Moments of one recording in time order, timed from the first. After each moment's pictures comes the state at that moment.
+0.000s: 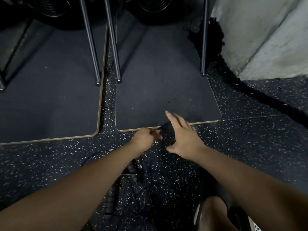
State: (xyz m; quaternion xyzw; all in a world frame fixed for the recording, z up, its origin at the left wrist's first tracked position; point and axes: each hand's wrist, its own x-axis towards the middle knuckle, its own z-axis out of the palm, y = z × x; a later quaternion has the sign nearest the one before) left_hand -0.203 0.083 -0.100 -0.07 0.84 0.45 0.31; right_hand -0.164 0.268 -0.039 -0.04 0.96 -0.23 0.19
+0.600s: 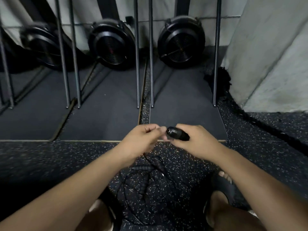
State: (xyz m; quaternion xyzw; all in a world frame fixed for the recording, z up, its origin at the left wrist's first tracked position) left_hand -0.030 -0.036 0.250 0.03 0.73 0.64 0.22; right_hand -0.049 0.197 0.234 -0.17 0.92 -0.33 0.11
